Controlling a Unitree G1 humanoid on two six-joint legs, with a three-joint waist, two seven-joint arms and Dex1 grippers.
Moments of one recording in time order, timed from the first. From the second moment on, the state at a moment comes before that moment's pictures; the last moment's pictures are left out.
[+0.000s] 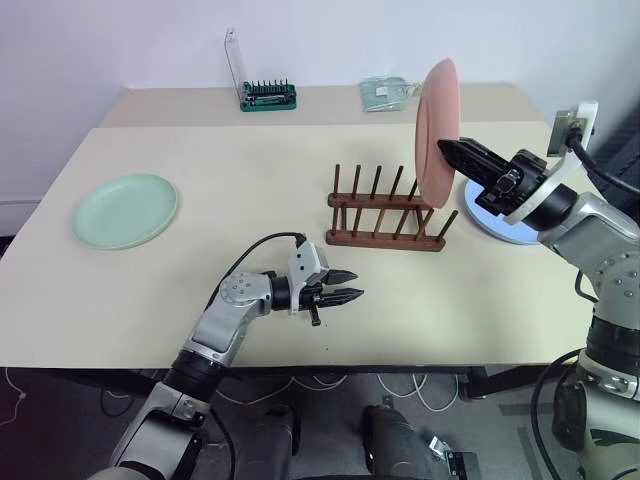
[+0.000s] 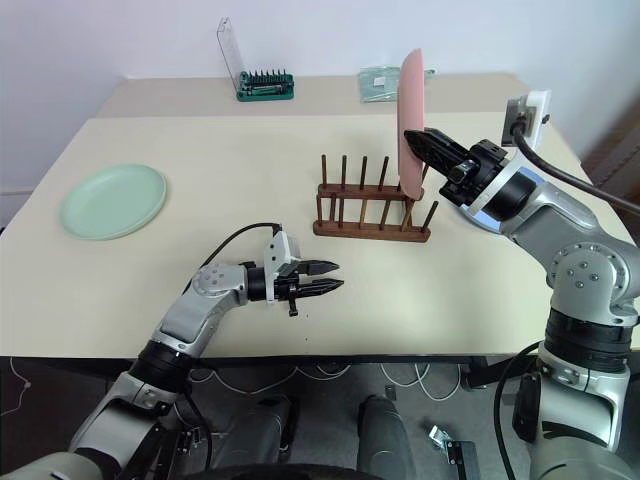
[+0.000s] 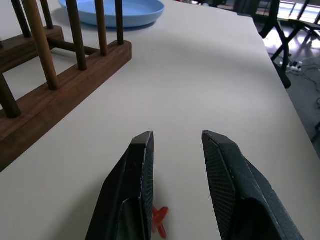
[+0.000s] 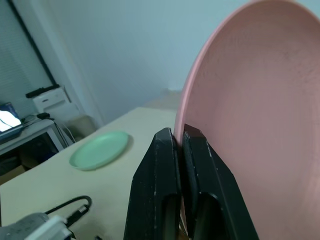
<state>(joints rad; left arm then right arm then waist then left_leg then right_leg) -0.43 0.28 -0.28 0.12 -0.23 0.19 -0.98 -0.57 -0.63 -0.37 -0.18 1.02 0.84 0.55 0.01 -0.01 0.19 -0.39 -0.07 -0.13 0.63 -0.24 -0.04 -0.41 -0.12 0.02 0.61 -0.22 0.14</state>
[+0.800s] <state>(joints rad) -0.43 0.30 -0.28 0.11 -0.23 0.20 -0.98 -0.55 -0.59 -0.46 0.01 1.07 0.84 0.52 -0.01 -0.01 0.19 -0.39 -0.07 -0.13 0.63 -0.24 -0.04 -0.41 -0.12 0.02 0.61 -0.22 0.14</state>
